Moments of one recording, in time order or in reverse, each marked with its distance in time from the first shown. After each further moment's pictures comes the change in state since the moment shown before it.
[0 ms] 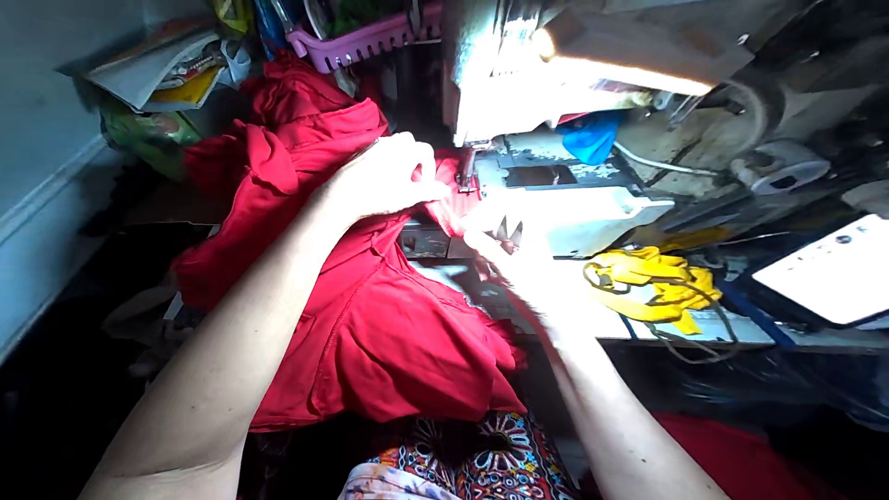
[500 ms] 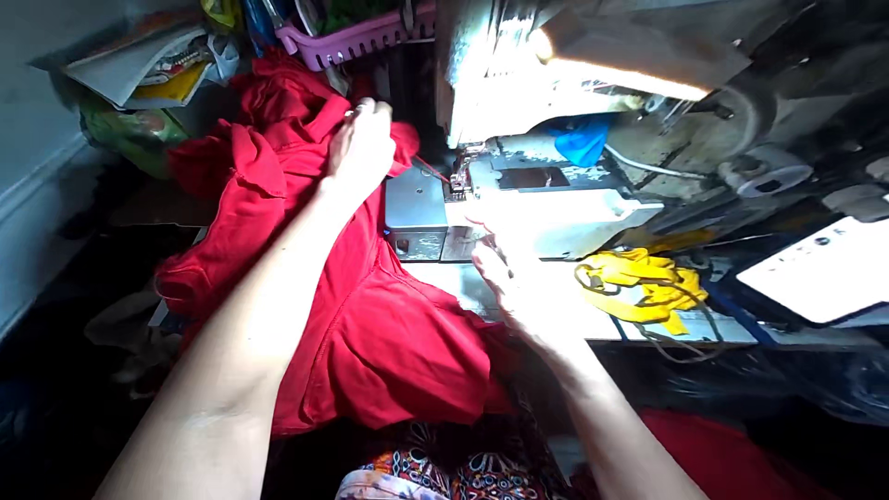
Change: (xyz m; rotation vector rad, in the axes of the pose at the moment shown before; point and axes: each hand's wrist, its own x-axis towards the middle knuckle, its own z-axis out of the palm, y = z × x) left_hand 0.040 -0.031 0.023 0.183 0.322 -0.409; right_hand -0.027 -0.019 -0.004 -0.412 -0.035 -0.089
